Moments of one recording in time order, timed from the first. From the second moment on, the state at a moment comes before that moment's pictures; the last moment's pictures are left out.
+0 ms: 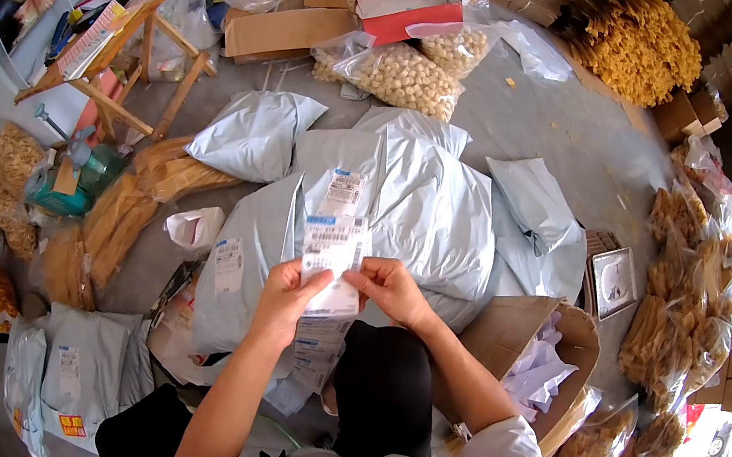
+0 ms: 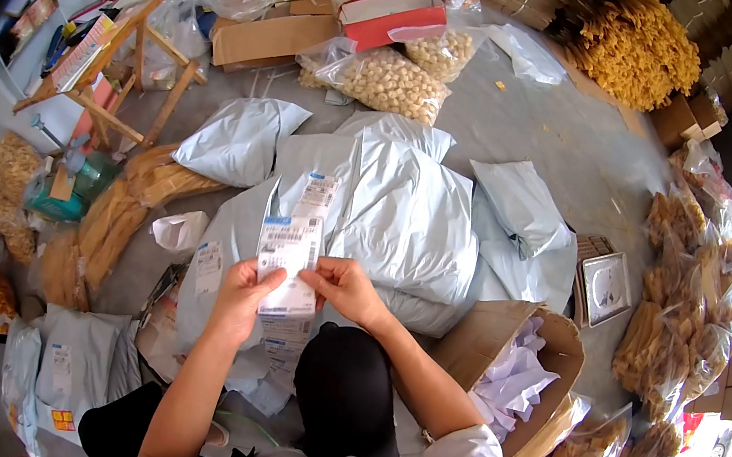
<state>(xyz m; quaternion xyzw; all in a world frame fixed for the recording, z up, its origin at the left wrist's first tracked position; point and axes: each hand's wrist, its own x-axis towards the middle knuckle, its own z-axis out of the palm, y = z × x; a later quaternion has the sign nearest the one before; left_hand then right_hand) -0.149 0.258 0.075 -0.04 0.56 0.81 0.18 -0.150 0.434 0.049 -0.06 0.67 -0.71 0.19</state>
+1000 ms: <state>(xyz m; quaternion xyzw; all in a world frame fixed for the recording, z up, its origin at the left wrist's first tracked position) -0.132 0.246 0.043 -0.14 0.54 0.81 0.19 -0.191 0.455 0.048 -0.10 0.85 -0.51 0.06</state>
